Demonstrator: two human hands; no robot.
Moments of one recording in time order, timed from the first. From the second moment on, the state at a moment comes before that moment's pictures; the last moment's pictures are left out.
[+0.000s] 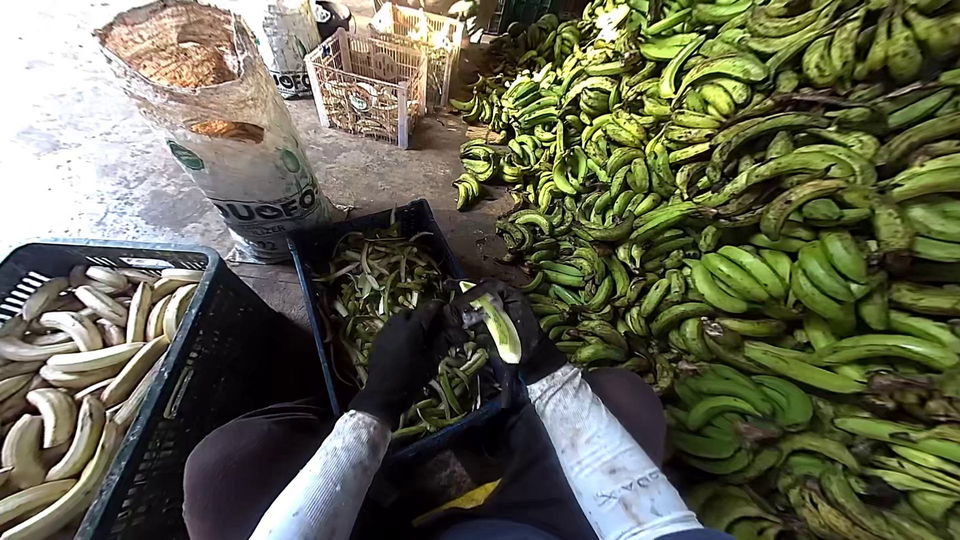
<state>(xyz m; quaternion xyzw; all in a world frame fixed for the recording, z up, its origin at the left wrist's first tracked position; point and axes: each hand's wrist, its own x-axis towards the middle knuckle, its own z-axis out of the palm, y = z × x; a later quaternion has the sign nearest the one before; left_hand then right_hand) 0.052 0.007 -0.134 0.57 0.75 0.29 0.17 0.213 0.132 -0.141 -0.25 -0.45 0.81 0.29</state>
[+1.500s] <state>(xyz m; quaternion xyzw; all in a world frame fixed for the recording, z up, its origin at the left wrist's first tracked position) 0.002 -0.076 -0.116 0.55 0.69 -0.03 0.48 0.041 0.154 -0.232 -0.41 -0.86 0.26 -0.14</state>
